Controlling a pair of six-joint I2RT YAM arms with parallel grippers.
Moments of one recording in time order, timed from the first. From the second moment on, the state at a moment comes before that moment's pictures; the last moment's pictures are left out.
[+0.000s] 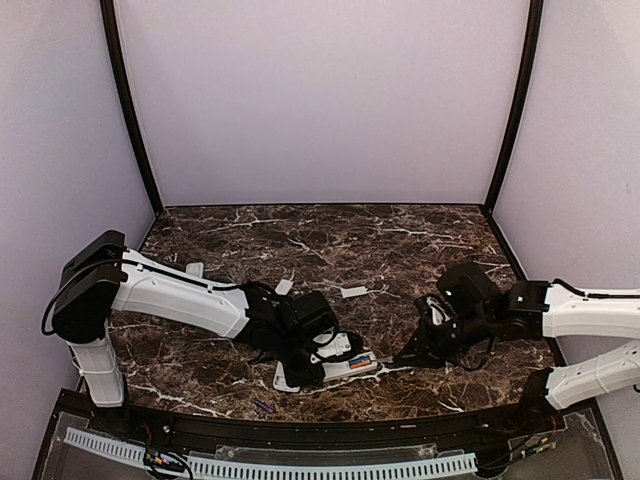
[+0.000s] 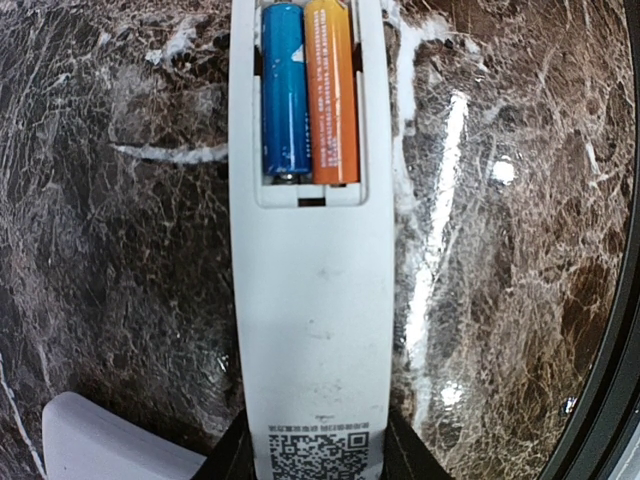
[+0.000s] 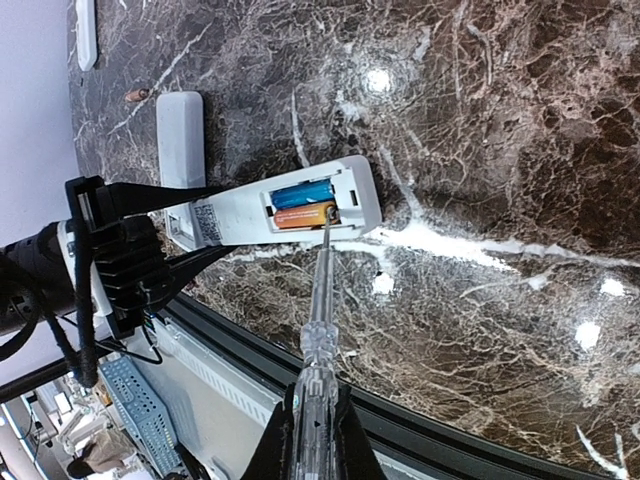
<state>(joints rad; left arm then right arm) -1.17 1.87 1.16 -0.50 0.05 0.15 0.95 1.08 0.62 -0.45 -0.34 1.09</state>
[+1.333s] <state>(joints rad) -1.18 1.89 1.20 -0.54 0.04 -0.08 1.09 1.00 0.66 -0.48 -0.17 1.23</state>
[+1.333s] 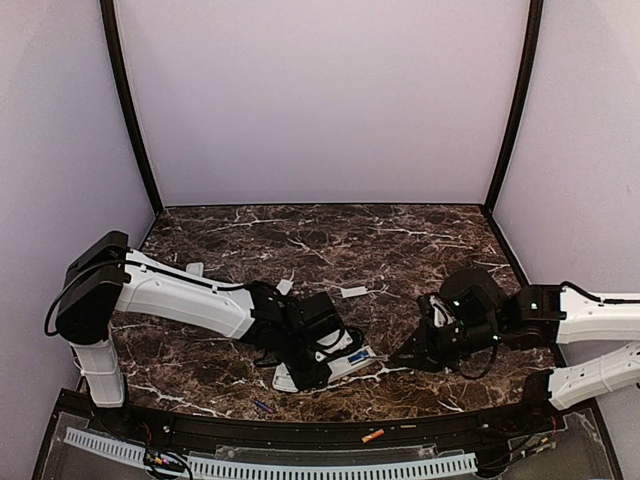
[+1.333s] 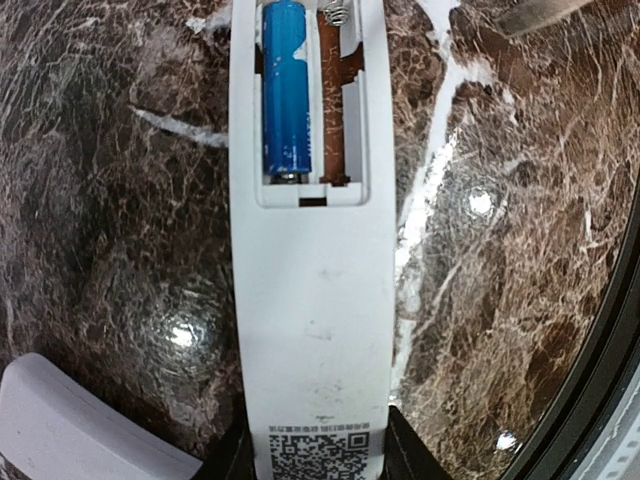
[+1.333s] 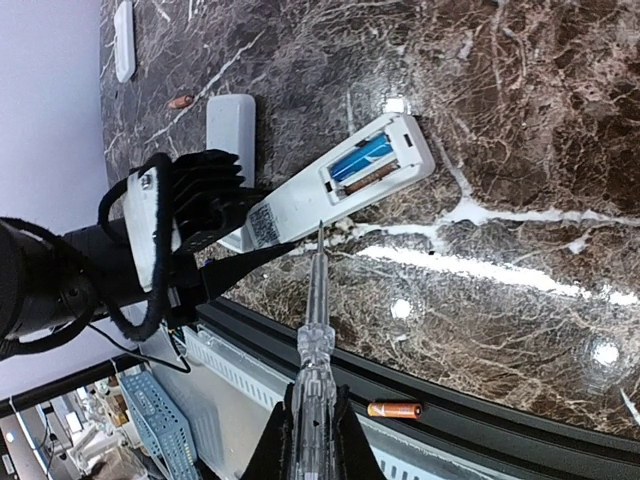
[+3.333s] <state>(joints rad) -1.26 1.94 1.27 -0.61 -0.08 -0.34 1.13 1.08 0.44 -0.10 0.02 1.51</state>
